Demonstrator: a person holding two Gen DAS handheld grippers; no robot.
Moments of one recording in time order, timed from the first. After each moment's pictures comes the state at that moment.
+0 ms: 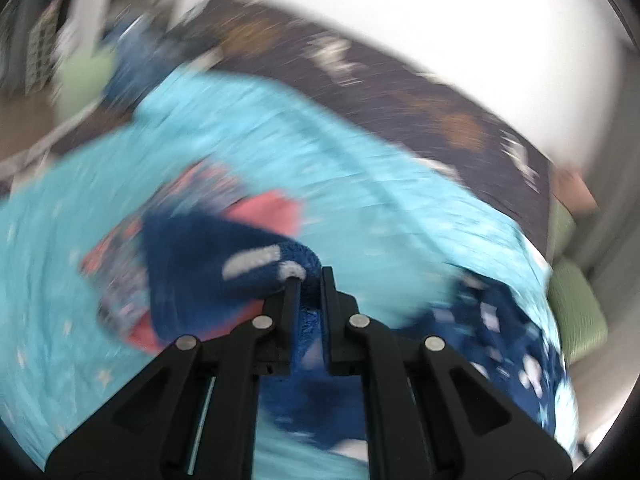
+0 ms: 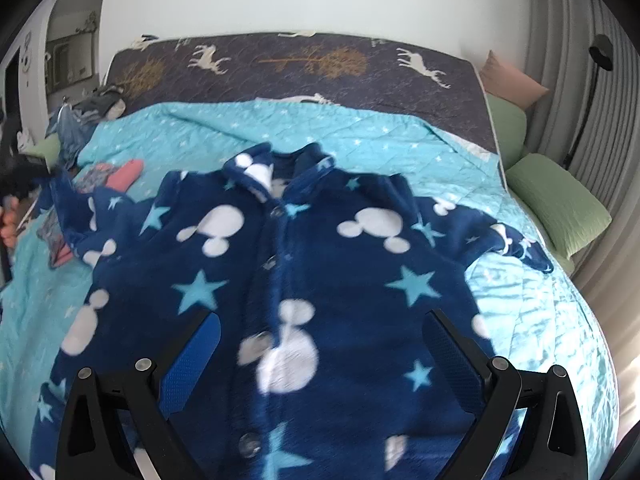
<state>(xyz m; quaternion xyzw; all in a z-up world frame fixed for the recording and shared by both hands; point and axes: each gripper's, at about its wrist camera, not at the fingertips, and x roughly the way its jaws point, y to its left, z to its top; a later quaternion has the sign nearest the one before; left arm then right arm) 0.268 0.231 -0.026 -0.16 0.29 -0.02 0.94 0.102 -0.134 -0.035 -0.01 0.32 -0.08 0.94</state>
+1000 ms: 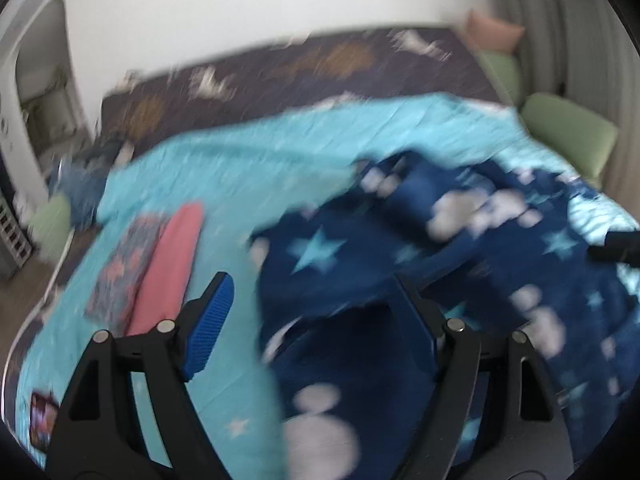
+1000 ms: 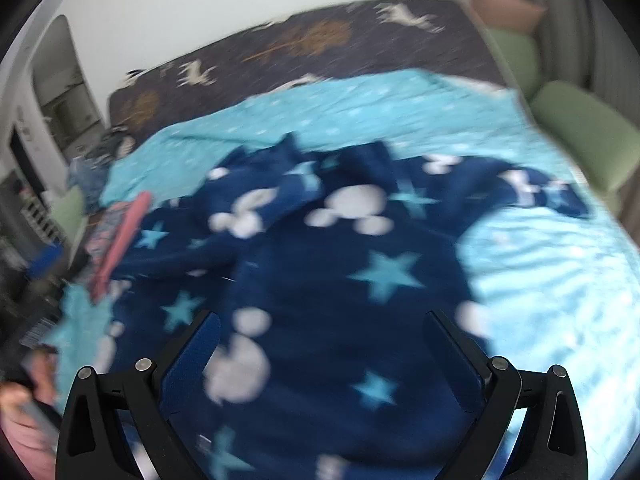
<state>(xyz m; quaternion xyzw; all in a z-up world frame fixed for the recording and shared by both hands) 0.185 0.063 -0.064 0.10 0.31 -0.05 0.94 0.132 -0.226 -0.040 0.13 0.37 0.02 0.92</state>
